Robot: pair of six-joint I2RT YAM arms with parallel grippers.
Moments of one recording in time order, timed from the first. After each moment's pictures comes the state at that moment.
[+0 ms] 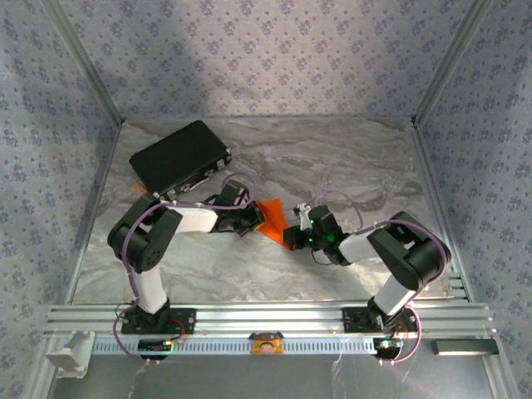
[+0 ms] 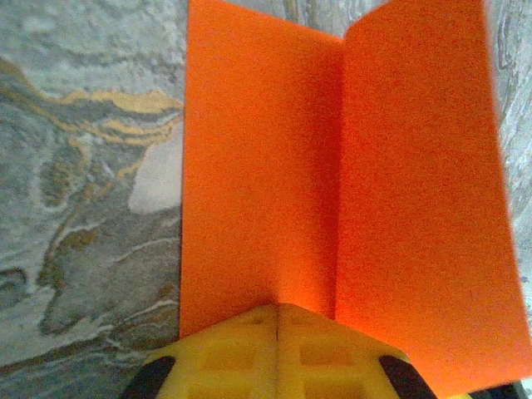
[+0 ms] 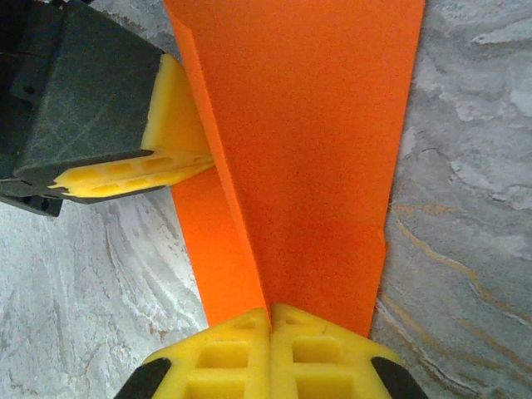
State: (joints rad) left arm -0.64 1.82 0.84 0.09 0.37 -1.14; right arm 0.63 1.63 0.42 0.58 -0.34 0.52
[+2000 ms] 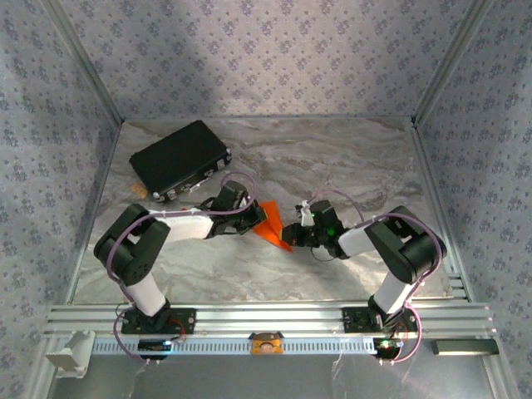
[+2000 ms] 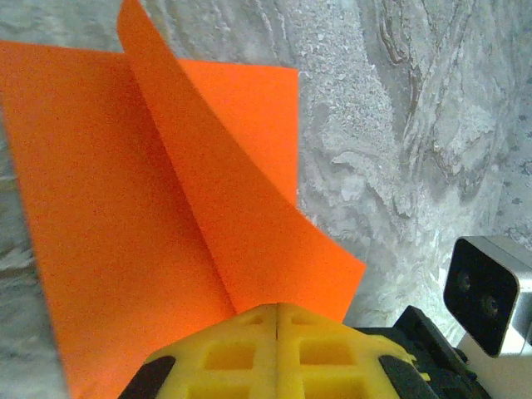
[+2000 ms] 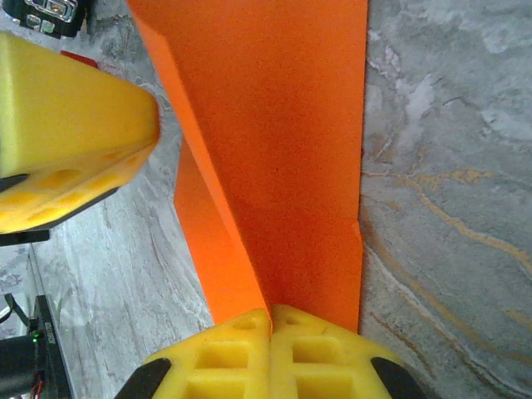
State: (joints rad) left arm -0.68 1.71 0.79 0.16 0.31 -1.11; right arm 0.57 1.69 0.46 0.55 -0.53 0.71
